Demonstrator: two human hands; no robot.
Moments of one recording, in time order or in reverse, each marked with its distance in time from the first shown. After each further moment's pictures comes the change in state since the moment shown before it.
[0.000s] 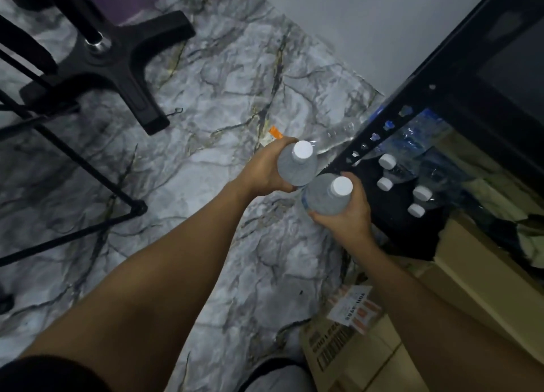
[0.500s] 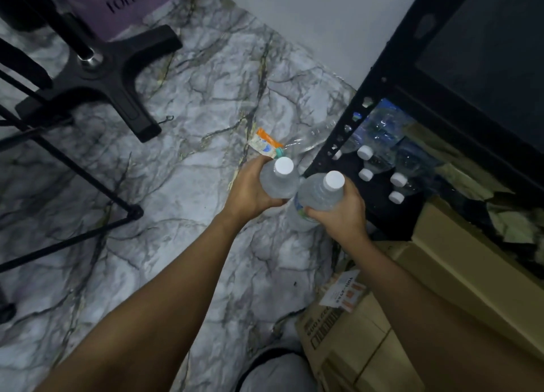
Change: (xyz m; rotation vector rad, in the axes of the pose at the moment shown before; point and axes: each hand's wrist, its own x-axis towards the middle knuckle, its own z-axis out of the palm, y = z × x) left_hand -0.060 0.029 0.018 -0.024 0.227 -0.063; right_hand -0.024 -0.006 -0.029 -0.016 0.025 -0.012
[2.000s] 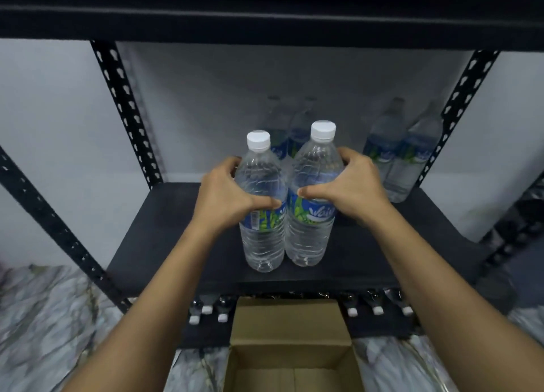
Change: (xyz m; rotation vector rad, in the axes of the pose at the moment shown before) left_hand -0.070 0.568 0.083 -0.041 -0.230 0.578; right_hand -0.159 -0.145 -0.542 0.053 0.713 -0.043
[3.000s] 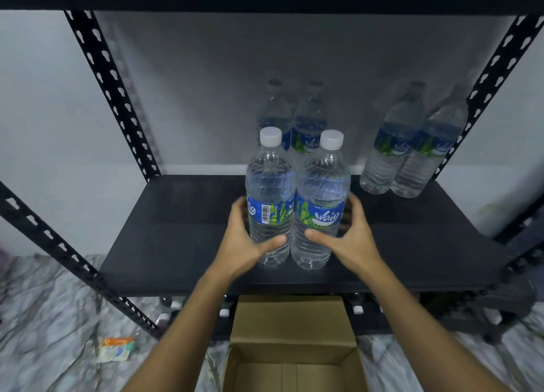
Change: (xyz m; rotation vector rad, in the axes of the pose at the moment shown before) left_hand -0.020 -0.097 0.076 -0.282 -0.184 -0.099; right_hand -0.012 0.133 0.055 0.322 -0.084 0.058
